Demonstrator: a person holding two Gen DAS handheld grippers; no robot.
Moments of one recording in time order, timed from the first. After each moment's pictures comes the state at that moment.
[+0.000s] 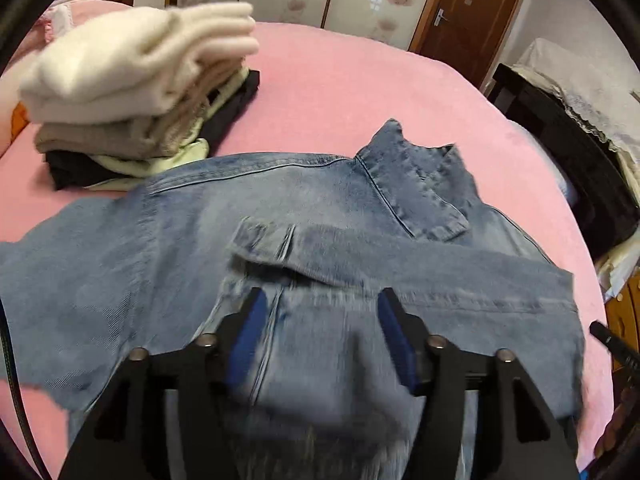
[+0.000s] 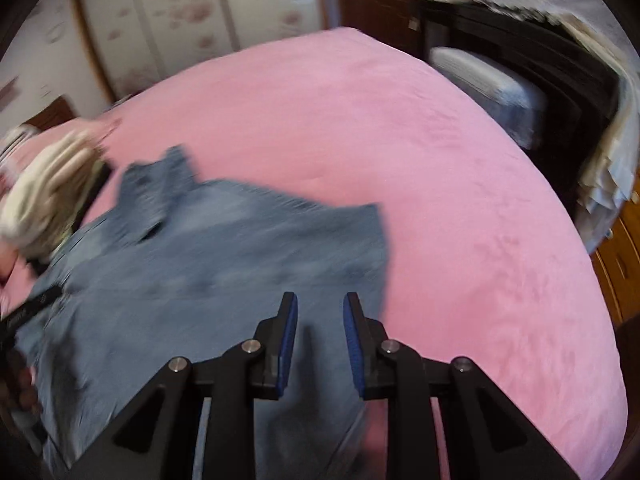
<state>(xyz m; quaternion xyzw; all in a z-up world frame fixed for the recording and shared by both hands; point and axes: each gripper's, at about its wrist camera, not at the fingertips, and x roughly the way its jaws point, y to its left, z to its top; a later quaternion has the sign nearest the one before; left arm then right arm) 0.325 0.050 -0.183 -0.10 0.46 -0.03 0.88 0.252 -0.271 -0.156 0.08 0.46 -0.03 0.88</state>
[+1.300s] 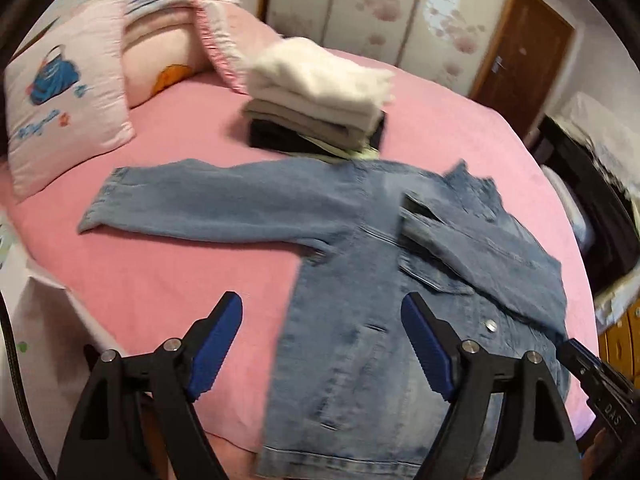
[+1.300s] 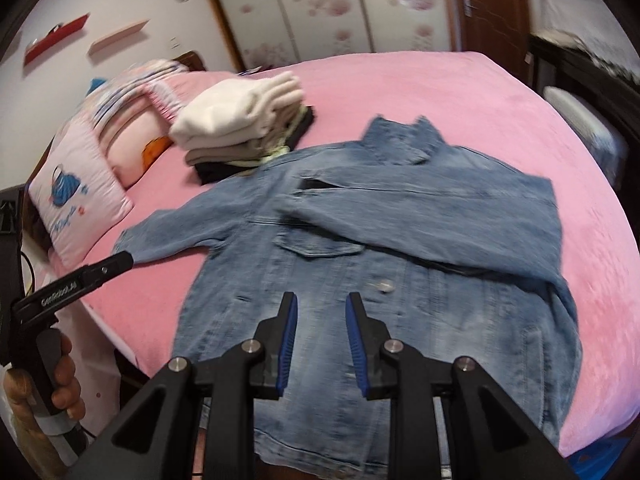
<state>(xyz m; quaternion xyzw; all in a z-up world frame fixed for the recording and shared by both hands) 0.085 0.210 -0.082 -0.15 0.42 0.09 0.89 0.081 -0.039 -0.066 0.05 0.44 0.15 0.88</state>
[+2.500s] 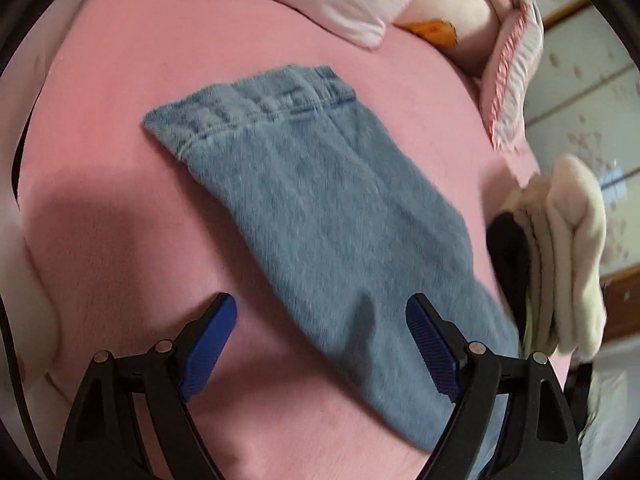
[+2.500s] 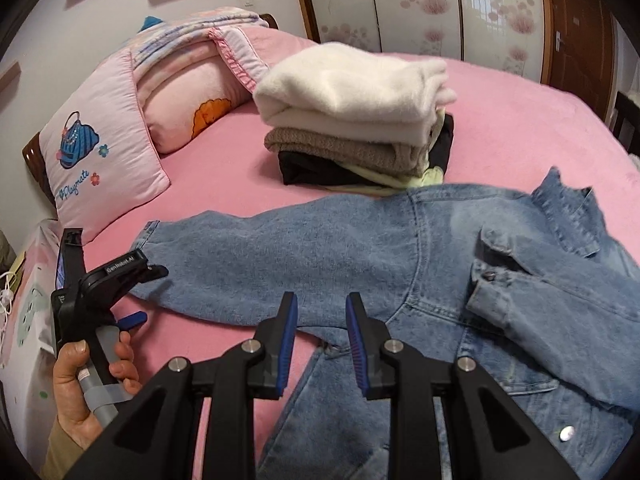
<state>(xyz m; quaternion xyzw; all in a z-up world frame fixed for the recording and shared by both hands) 0.148 0.485 -0.249 -0.48 0.36 0.31 0.73 0.204 0.188 -0.111 -0.02 0.44 0.25 0.86</state>
